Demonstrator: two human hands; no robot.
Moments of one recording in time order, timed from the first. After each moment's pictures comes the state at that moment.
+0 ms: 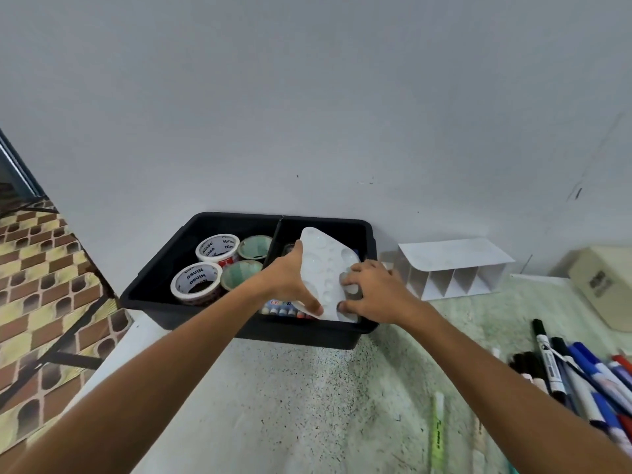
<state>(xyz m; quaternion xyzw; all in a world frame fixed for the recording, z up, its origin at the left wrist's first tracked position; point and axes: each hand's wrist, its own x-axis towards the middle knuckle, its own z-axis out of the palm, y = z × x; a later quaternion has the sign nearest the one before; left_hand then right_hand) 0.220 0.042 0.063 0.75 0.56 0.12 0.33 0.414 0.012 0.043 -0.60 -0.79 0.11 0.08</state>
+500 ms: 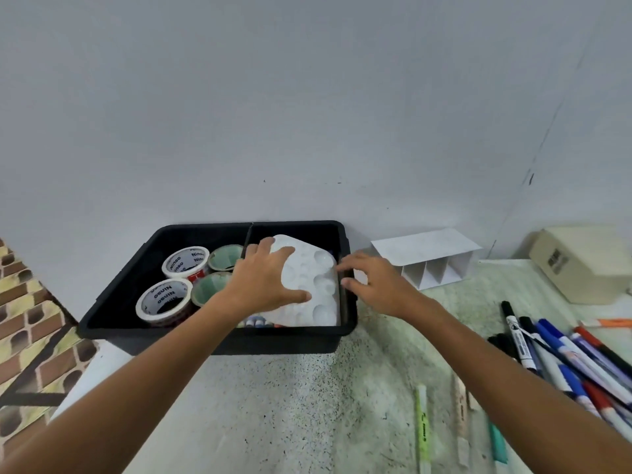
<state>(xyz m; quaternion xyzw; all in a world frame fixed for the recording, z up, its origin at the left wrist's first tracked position) 0.230 0.034 0.071 0.82 0.56 0.08 0.05 0.452 0.011 0.040 -0.55 -0.77 0.17 0.29</state>
